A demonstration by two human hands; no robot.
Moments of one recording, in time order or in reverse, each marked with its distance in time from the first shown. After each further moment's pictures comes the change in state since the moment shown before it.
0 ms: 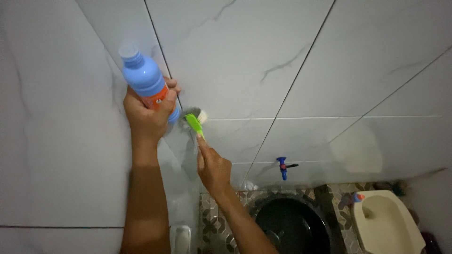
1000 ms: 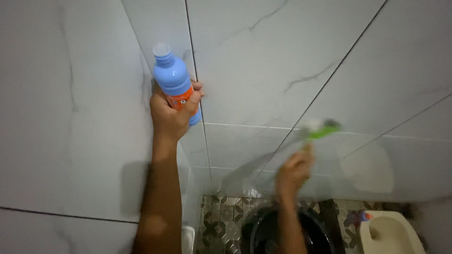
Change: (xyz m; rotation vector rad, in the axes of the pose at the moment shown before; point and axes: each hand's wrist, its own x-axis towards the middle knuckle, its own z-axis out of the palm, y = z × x) left_hand 0.002 -0.002 -0.002 -0.033 0.060 -0.040; right_hand 0.022 0.085 -0.093 0.150 0.418 0.404
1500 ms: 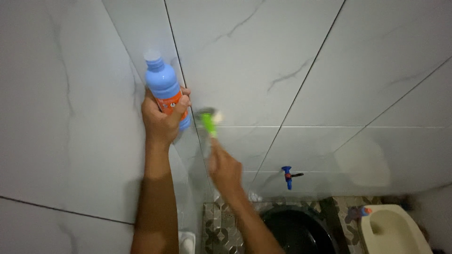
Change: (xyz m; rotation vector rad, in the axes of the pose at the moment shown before) left_hand -0.002 0.000 0.000 -0.016 -0.025 -0.018; right_hand -0.070 -0.104 0.040 0.013 -0.362 -0.400
